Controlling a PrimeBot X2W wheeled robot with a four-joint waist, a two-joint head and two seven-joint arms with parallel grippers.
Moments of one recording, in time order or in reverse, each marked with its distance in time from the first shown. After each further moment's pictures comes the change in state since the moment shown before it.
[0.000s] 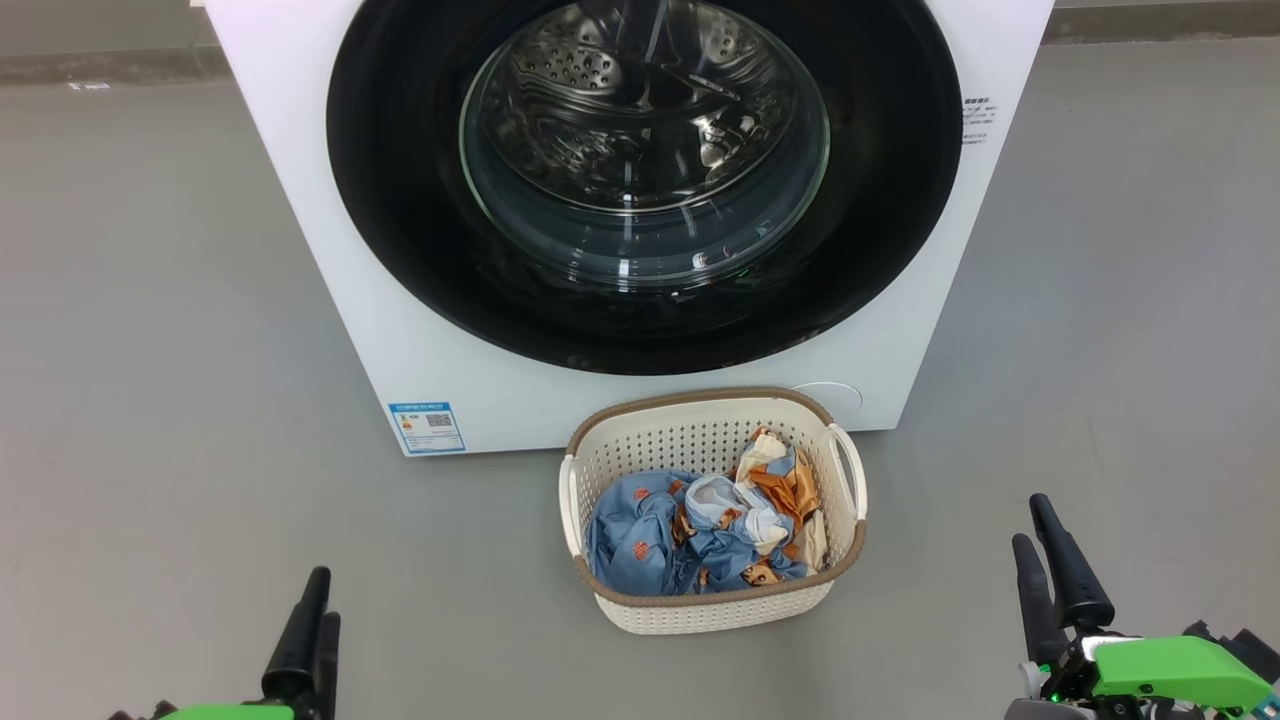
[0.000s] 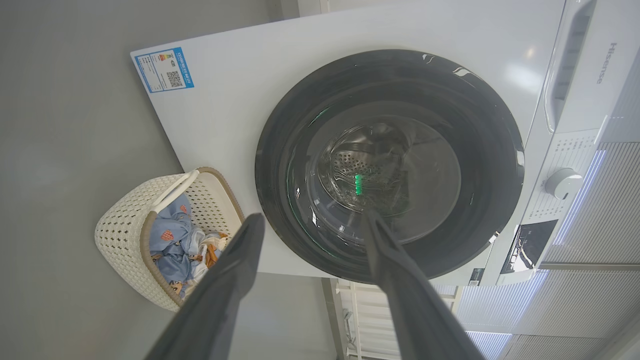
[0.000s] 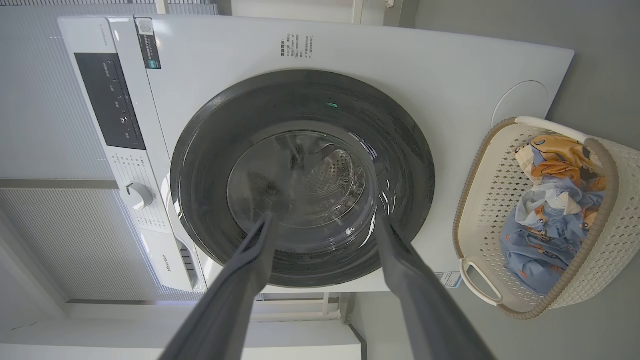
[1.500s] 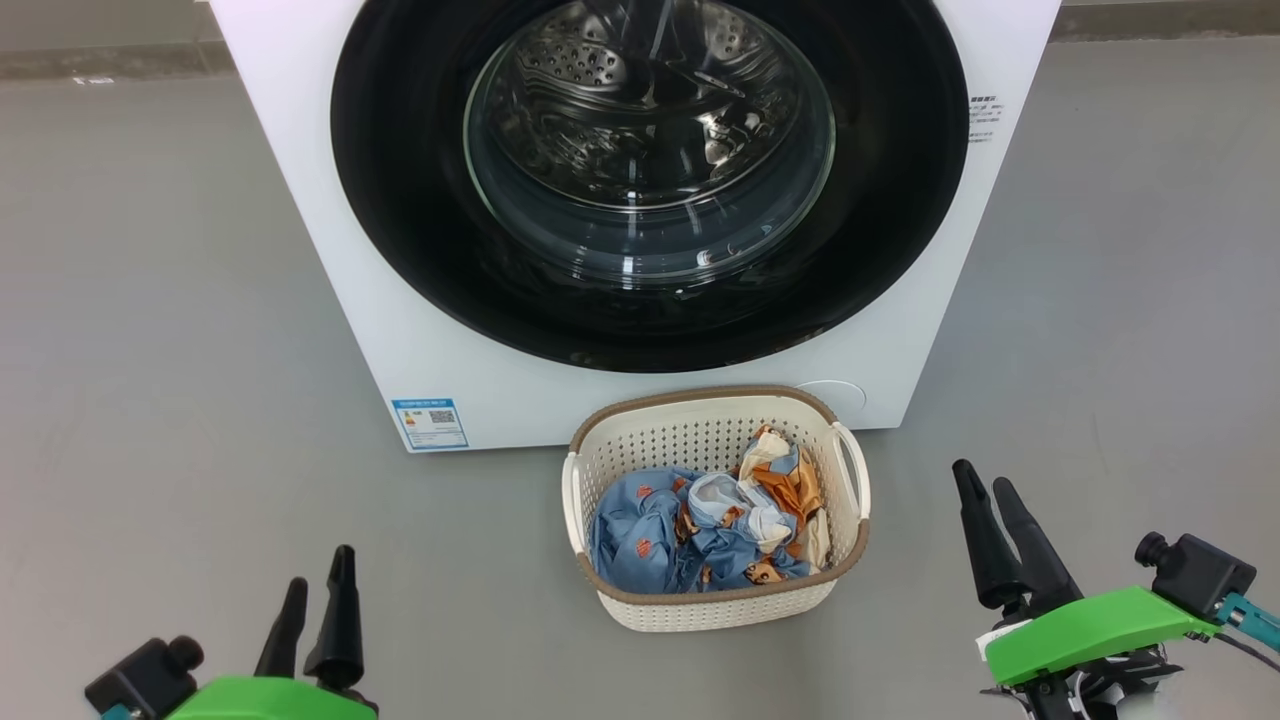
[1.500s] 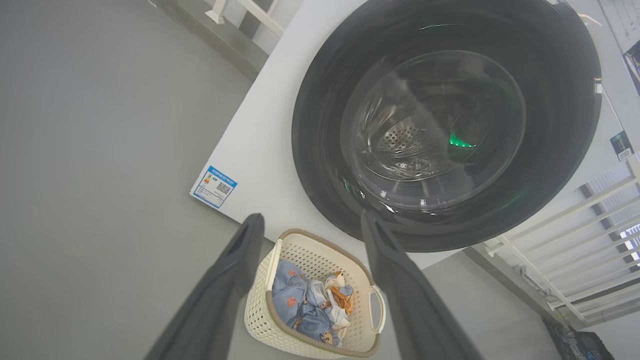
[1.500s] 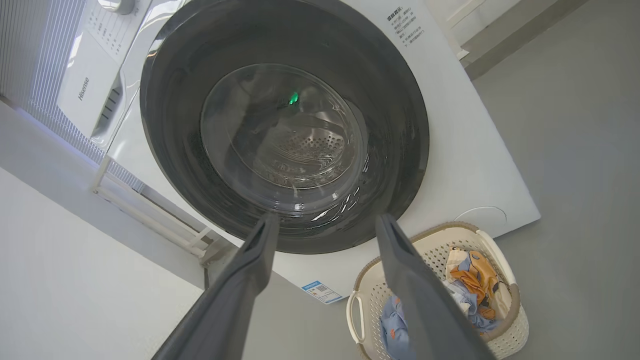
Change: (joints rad) left arm -0.016 0.009 -0.037 -0.019 0.746 0.009 -0.126; right arm -0.045 -0.044 0.107 -0.039 -0.735 0.000 -0.139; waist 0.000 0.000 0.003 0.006
